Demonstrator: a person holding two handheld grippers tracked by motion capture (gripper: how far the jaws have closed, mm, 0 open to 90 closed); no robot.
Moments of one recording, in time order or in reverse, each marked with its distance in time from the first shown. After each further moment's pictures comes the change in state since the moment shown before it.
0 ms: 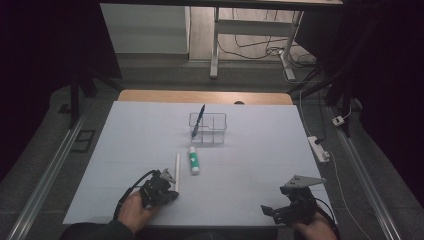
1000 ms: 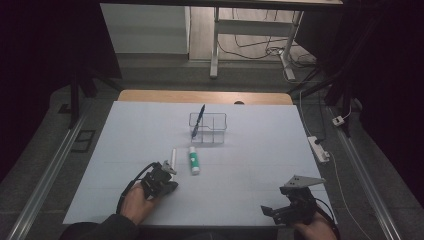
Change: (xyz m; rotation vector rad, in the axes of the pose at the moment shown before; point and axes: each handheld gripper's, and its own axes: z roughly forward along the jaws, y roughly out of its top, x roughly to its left) left arm 0.016 0.013 0.004 -0.005 0.080 -0.022; right arm 0.000 0.000 0.000 0.005 0.002 -0.009
